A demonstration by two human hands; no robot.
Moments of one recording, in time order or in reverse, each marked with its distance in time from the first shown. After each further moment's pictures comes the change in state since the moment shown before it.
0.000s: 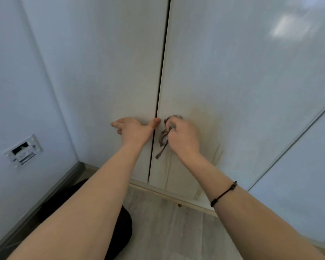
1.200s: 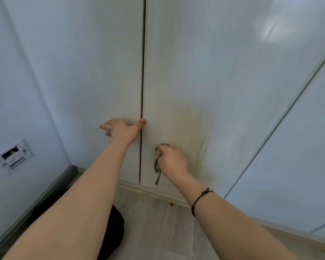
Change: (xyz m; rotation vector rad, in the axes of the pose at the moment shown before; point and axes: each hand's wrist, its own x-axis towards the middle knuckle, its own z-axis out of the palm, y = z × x) left_hand -0.006 -0.001 0.000 -0.106 -0.039 -0.063; right_hand -0.058 0.049 0.026 -0.166 -0.292 0.088
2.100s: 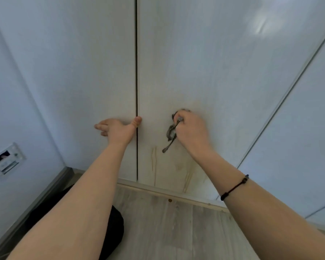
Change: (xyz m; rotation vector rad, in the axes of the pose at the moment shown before) left_hand 0.003 0.002 0.005 -0.127 0.003 0.011; right_hand 0.018 -0.005 -0.107 0.178 0.341 -0.005
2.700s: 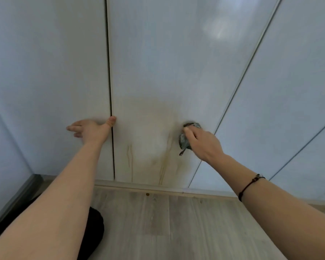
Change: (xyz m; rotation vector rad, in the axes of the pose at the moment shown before) left_hand -0.003 0.000 -0.004 0.037 0.004 -0.032; right_hand -0.056 0.080 -0.087 -0.345 -0.144 0.098
